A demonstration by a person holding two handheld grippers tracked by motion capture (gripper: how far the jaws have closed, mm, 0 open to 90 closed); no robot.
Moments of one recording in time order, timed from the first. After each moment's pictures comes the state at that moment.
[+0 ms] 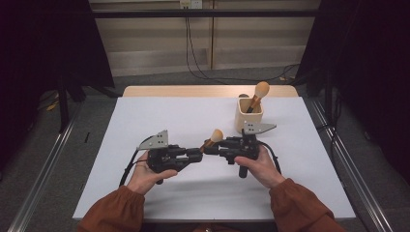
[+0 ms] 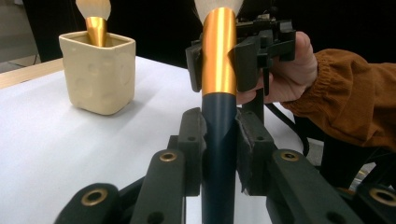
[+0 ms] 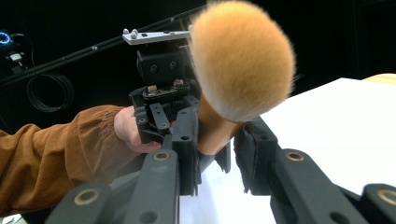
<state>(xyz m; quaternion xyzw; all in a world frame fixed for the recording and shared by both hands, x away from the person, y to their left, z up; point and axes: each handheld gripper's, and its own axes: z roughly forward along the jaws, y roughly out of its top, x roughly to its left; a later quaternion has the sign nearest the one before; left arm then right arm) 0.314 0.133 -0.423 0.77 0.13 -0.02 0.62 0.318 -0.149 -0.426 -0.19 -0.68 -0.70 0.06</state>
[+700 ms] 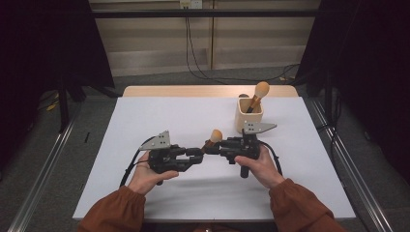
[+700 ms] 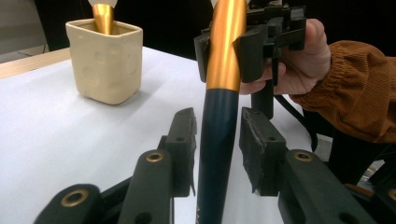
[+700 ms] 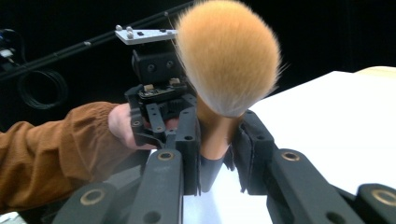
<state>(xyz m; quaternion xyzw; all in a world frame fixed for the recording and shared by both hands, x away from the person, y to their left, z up) 0.314 0.131 -0.426 0.78 0.15 -0.01 0.61 0.318 -0.152 -0.426 -0.21 -0.69 -0.69 0.05</state>
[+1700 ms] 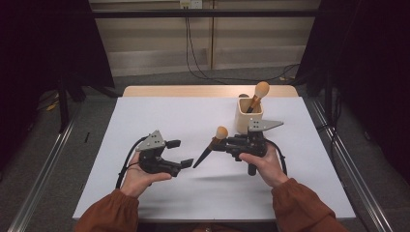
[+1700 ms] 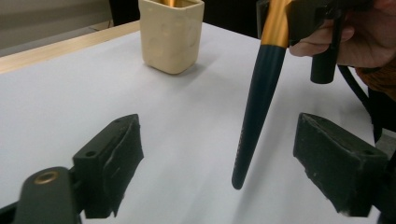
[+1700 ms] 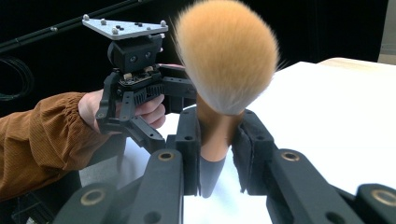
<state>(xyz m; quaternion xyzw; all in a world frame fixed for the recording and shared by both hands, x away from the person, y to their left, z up) 0.309 0.153 -0.420 0.81 0.22 0.07 0.54 0.318 -0.168 -0.417 -0.23 -0.72 -0.66 0.02</state>
